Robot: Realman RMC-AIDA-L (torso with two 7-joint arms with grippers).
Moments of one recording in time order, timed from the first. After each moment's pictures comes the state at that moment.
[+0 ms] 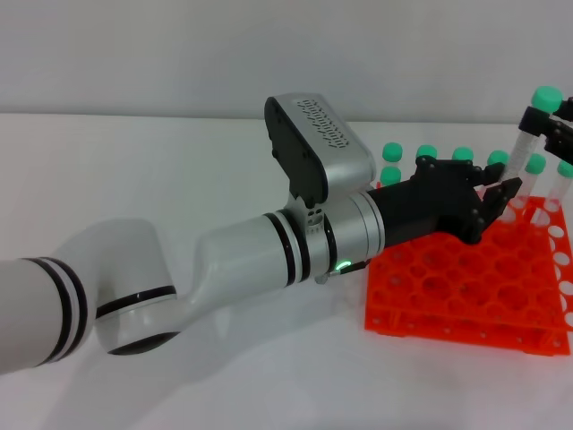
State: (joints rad) left arm -0.98 -2.10 2.83 0.37 -0.70 0.87 -0.55; right arm 0.54 1.91 -0.74 -0.52 1.69 1.59 -1.93
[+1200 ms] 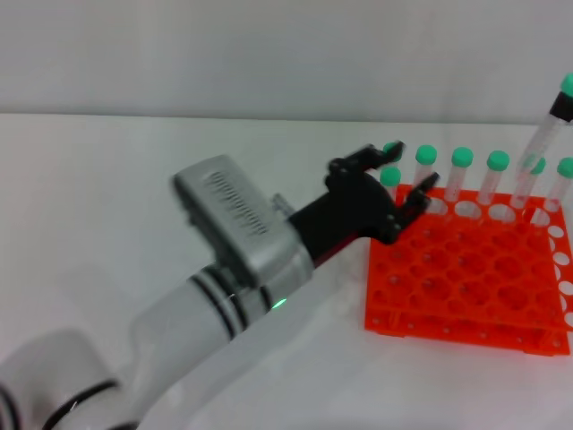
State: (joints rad) left arm -0.70 -2.11 2.64 0.47 -0.71 0.93 -0.04; right arm 0.52 1.91 -0.69 -0.52 1.70 1.59 -1.99
